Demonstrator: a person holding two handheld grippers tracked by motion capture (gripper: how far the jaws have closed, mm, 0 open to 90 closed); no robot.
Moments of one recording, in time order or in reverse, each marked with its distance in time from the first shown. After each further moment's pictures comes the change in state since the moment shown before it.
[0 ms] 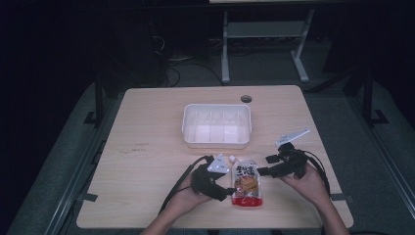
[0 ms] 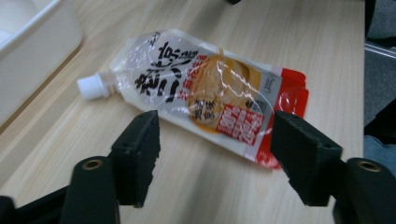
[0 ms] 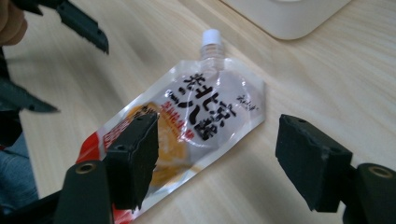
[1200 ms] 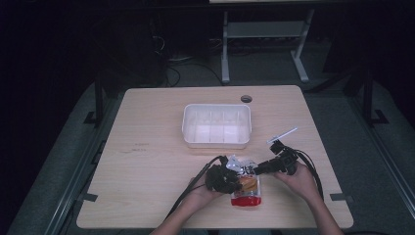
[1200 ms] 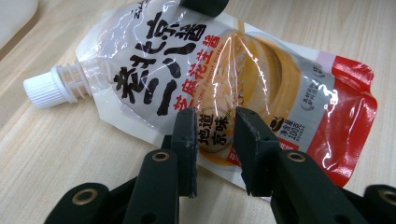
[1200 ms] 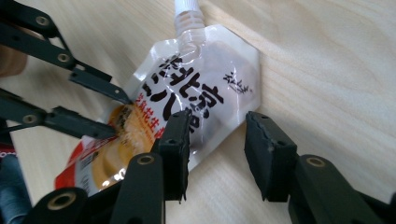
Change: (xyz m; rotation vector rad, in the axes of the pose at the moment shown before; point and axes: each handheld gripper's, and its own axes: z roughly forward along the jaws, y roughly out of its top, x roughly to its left) left arm 0.005 0.007 0.047 0.124 -0.005 -0.038; right arm -0.018 0.002 0.031 0.136 0.064 0.169
